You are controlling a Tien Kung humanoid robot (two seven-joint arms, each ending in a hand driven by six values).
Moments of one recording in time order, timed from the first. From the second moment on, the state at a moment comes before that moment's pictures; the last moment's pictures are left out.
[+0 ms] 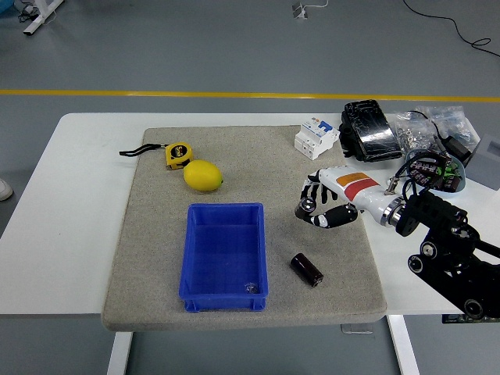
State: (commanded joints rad) left arm -0.15 0.09 -0.51 -0.23 0.50 0.39 0.16; right arm 0.74 -0.31 0.59 1.06 -1.79 -0.15 0.17
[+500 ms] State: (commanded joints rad) left arm -0.14 0.09 -0.52 -0.23 0.51 0.39 0.16; right arm 0.83 -0.23 0.50 1.18 -1.79 -0.13 0.14
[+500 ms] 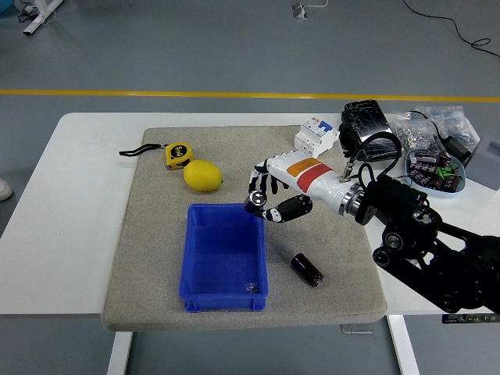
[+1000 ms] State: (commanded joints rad) left arm -0.14 0.10 -0.52 -0.23 0.52 0.39 0.17; right arm 0.85 -0.19 0.41 1.16 -1.72 -0.03 0.15
